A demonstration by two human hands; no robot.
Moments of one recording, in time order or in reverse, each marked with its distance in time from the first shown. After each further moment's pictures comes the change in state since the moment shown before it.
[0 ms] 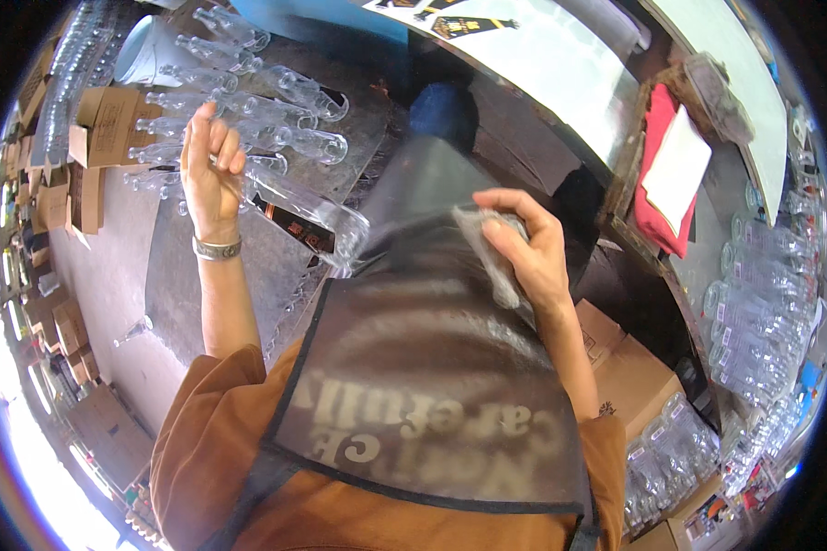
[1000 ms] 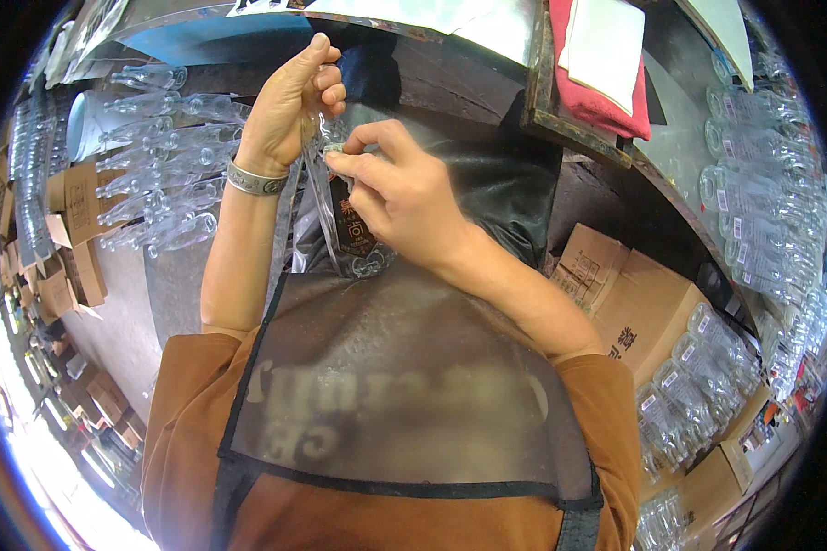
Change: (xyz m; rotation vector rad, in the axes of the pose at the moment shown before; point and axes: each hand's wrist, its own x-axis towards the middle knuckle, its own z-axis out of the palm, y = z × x) left_hand 0.000 -0.118 0.157 0.092 -0.428 -0.632; right_hand 0.005 0.013 0.029 -0.585 0.208 -0.729
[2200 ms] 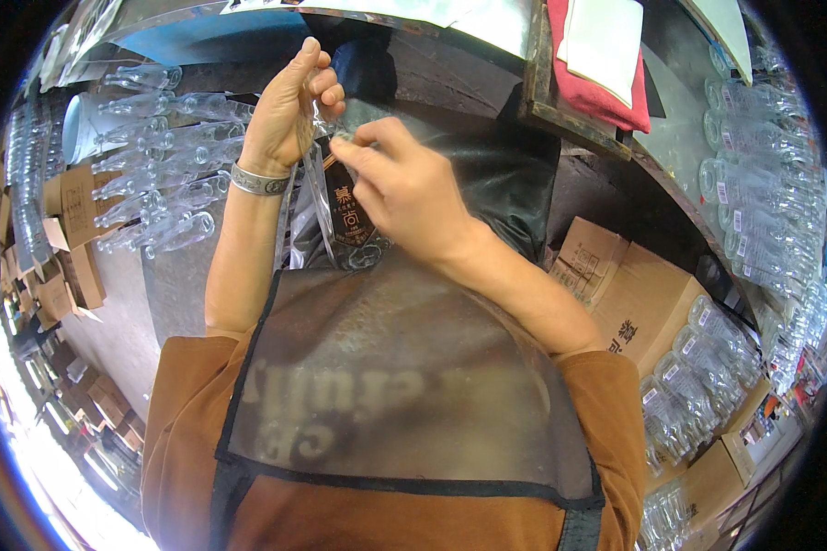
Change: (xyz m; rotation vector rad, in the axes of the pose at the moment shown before) left_hand -0.001 -0.014 -0.005 -0.068 0.019 -0.018; right_hand -0.002 0.002 -0.006 -0.144 -0.055 0.019
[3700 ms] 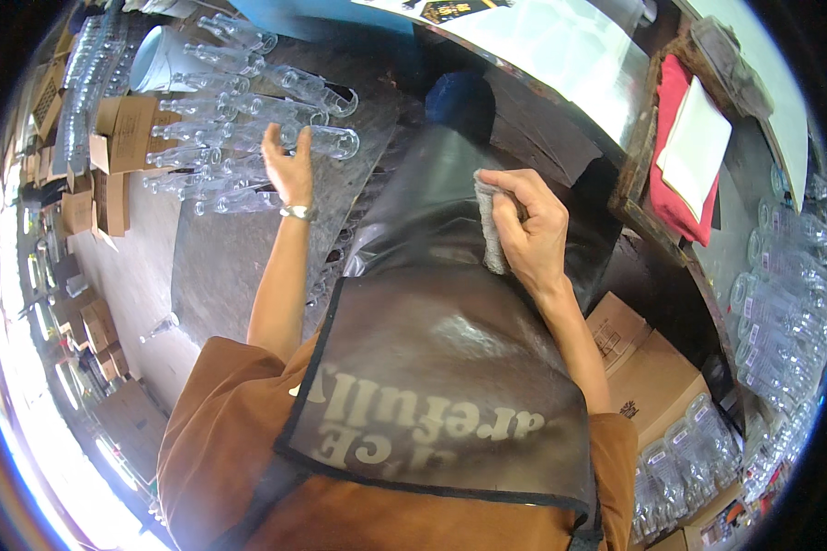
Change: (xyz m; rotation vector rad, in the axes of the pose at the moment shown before) left_hand -0.052 -0.044 -0.206 1.052 1.165 0.721; right_hand -0.001 0.031 -0.003 0.263 -0.033 0.315
